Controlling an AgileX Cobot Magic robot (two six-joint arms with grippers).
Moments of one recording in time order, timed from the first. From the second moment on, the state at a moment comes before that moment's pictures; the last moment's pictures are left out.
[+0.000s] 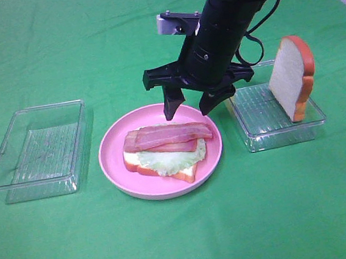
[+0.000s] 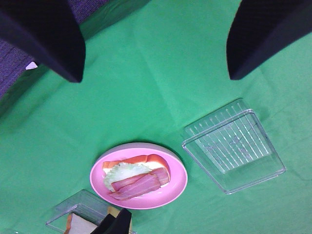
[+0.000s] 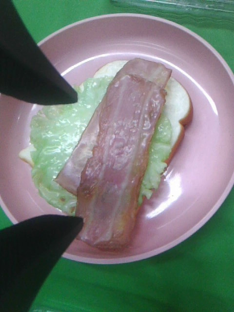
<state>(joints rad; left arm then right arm) -0.57 0.00 -0.50 -0.05 1.06 0.02 0.53 2.00 -1.44 0.27 0.75 0.16</state>
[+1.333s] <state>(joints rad) -0.57 0.00 -0.50 -0.05 1.06 0.02 0.41 2.13 -1.85 0.06 0.99 0.15</state>
